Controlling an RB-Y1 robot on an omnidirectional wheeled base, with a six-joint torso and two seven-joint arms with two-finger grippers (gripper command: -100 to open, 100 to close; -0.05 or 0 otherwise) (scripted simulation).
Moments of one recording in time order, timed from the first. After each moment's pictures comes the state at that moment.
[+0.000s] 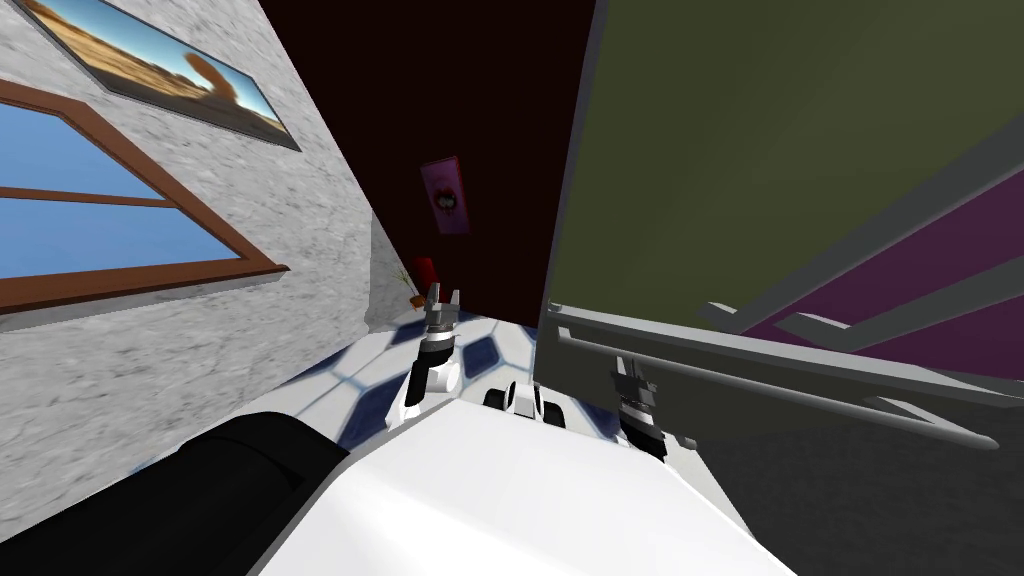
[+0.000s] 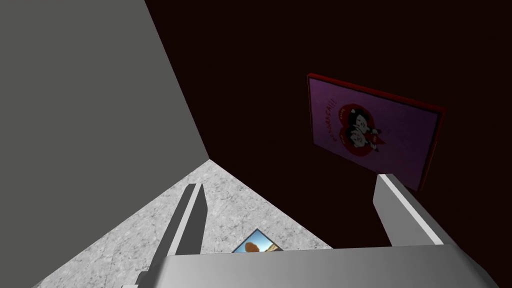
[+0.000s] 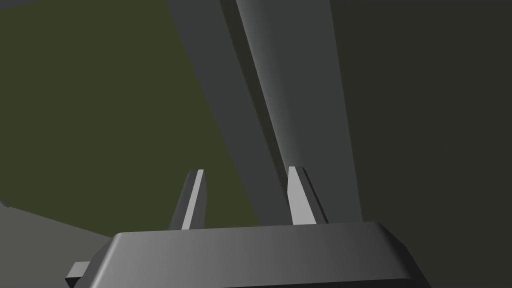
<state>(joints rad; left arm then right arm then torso) 0.46 0.05 0.06 -2.28 0.07 -0.51 0.10 0.24 -0.10 -0.28 -1.12 0.07 -1.14 2.57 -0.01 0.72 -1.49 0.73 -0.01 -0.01</state>
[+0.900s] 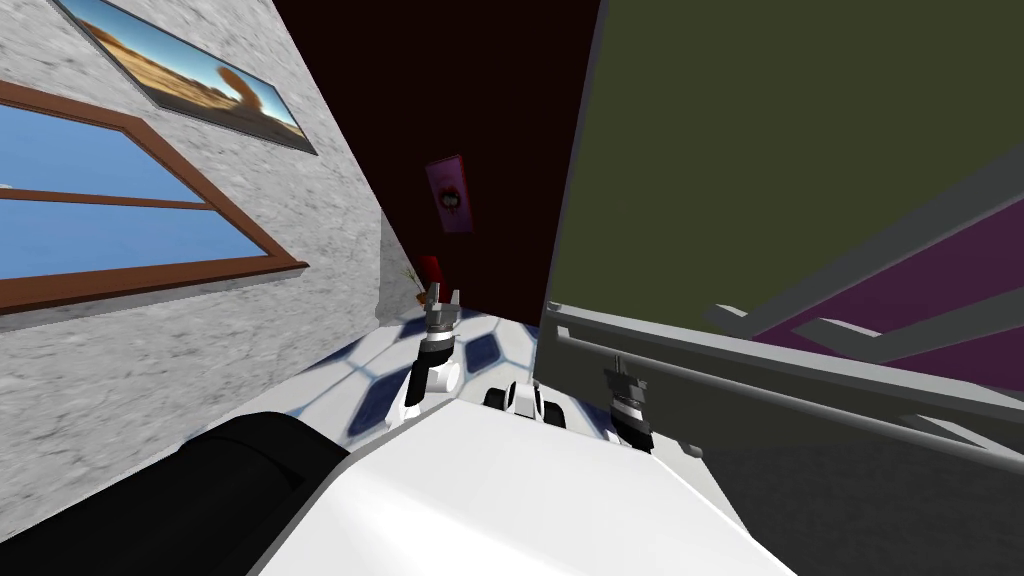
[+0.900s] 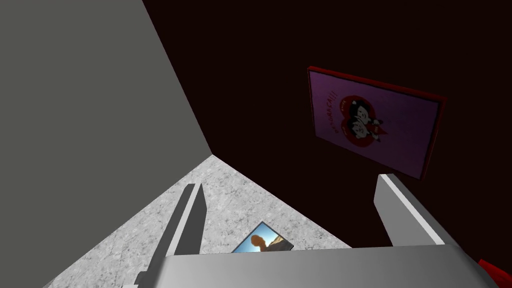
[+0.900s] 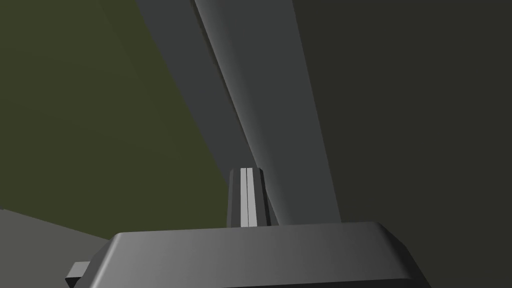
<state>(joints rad) 0.46 0.05 0.06 -2.28 0.07 -0.51 0.10 0.22 -0.06 -0.27 -1.09 0.07 -1.16 2.62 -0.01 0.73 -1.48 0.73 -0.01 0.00</state>
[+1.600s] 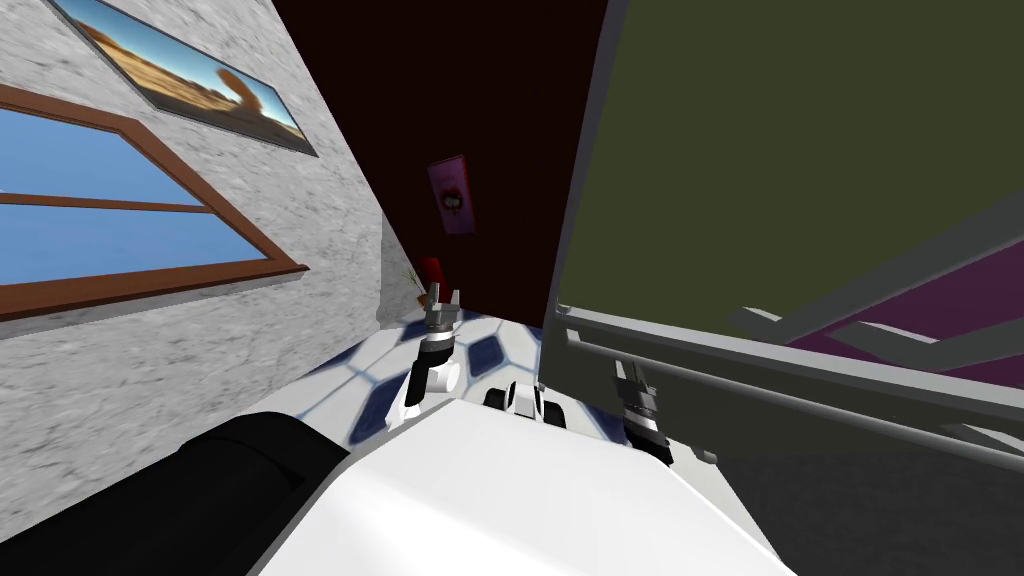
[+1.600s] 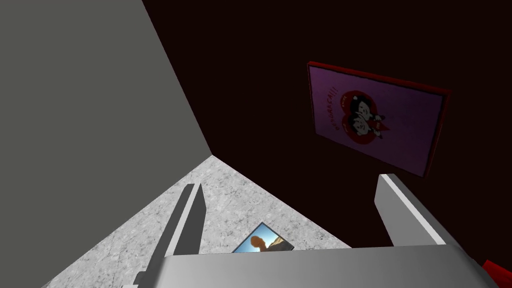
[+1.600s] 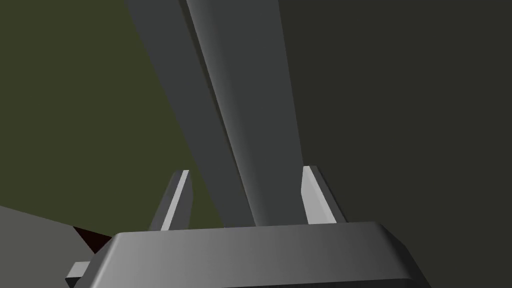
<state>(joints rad) 0.46 0.05 0.06 -2.28 0.07 -0.51 0.10 0.25 -0.14 -0.28 -1.07 0.08 -1.15 2.64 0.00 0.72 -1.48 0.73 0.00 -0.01</state>
